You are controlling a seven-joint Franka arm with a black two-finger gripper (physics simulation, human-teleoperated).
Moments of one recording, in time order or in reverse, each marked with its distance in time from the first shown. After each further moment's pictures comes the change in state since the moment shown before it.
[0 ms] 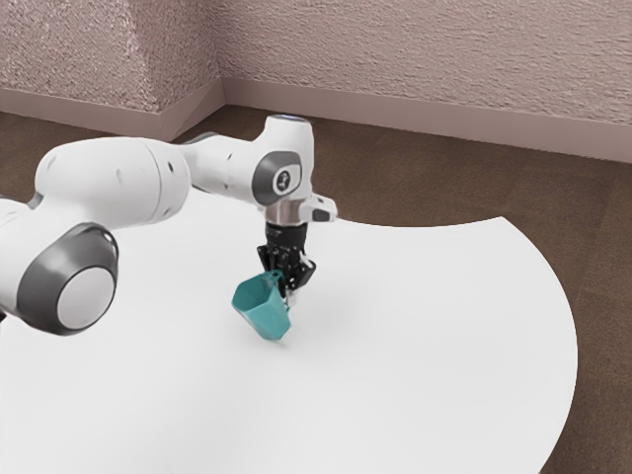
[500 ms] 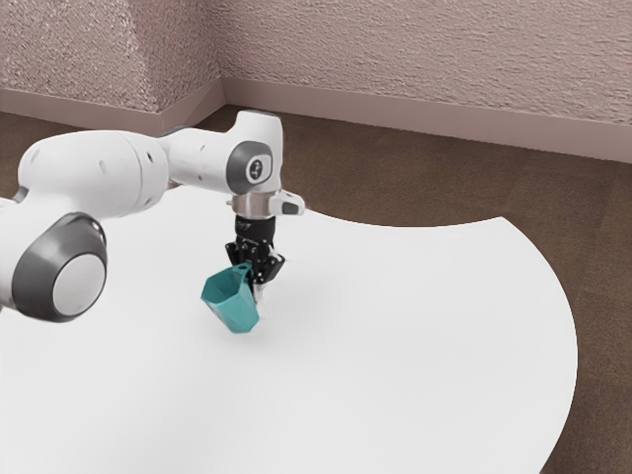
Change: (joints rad) arm 0.096 -0.001 -0.004 0.012 0.012 -0.101 -0.003
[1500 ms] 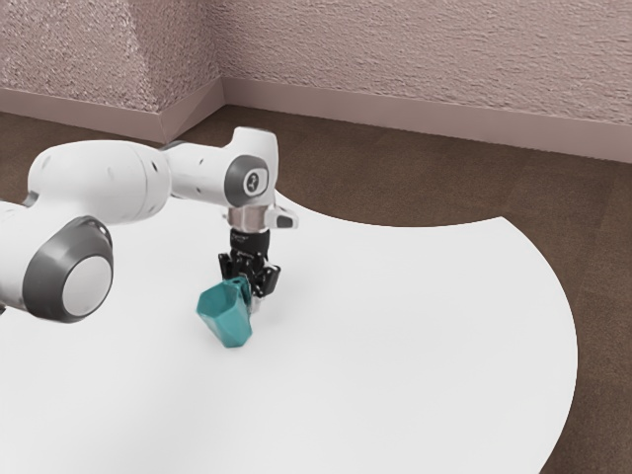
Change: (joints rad) arm 0.034 0.052 -0.012 0.004 -0.007 -0.005 -0.008
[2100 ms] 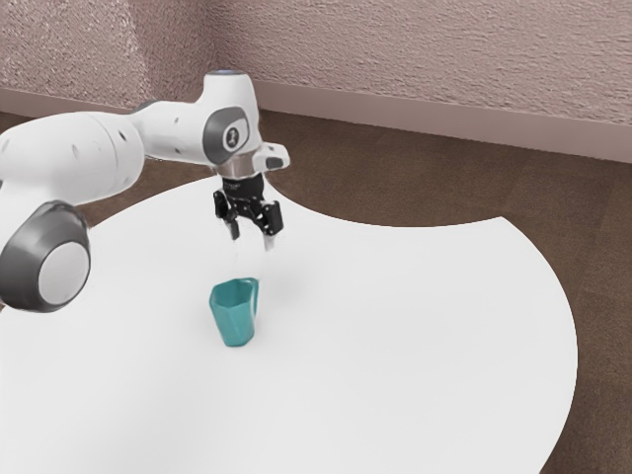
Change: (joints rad) arm 0.024 -0.093 0.012 0.054 -0.013 0.157 0.007
